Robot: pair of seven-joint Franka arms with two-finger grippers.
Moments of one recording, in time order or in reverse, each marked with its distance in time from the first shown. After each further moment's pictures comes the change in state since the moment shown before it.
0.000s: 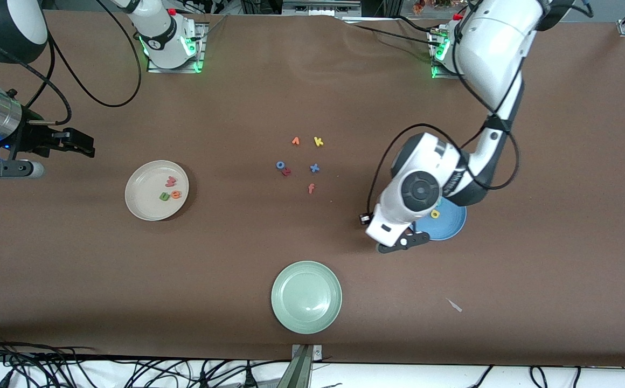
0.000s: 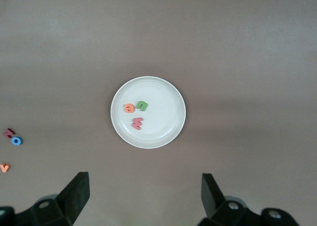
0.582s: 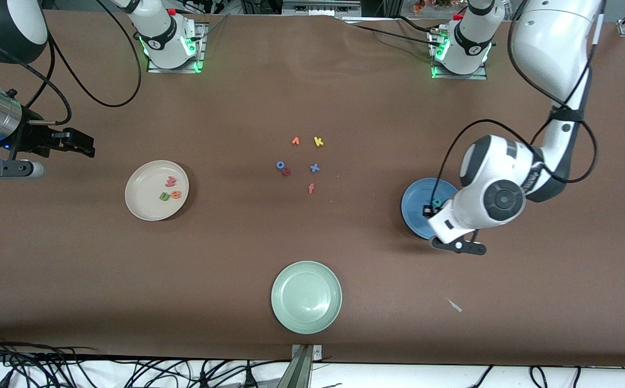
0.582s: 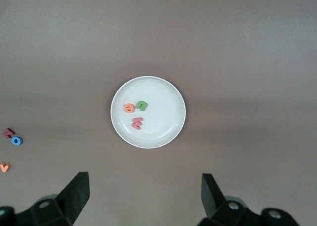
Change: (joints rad) left arm 0.205 -0.135 0.003 -0.236 0.051 0.003 0.524; right arm 0.000 0.000 0.000 0.000 0.000 0.000 0.000
